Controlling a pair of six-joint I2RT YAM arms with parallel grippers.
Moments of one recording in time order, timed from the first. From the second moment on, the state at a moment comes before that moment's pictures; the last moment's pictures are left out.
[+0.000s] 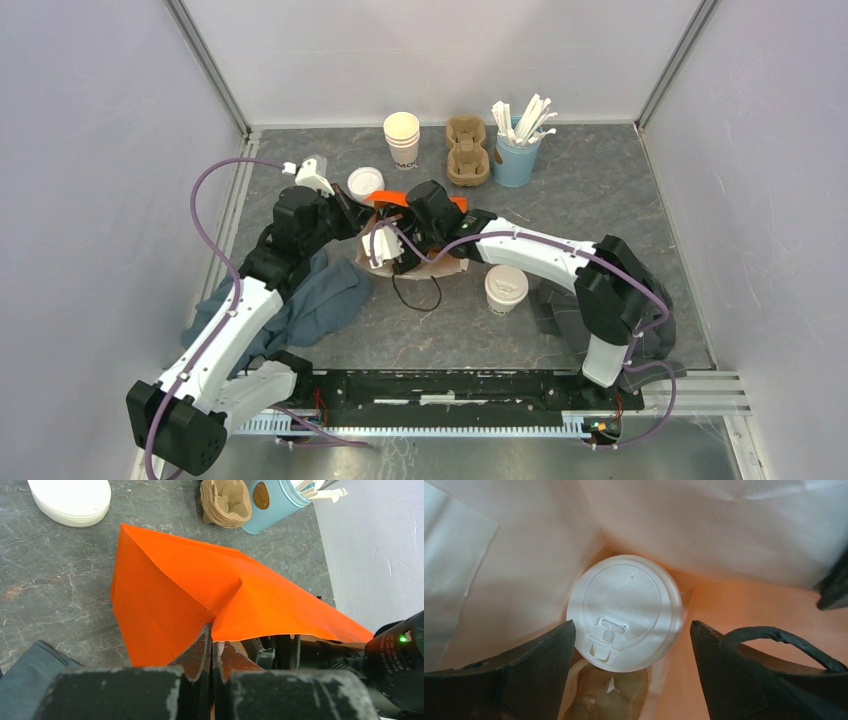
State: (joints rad) left arm -0.38 0.97 0.85 -0.23 0.08 -0.64; right arm 0.90 1.79 1.35 -0.23 -0.22 -1.12
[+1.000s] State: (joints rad) left arm -0.38 0.97 0.89 -0.27 0.01 -0.64; right arm 0.92 1.78 1.36 -0.19 -0.16 -0.95
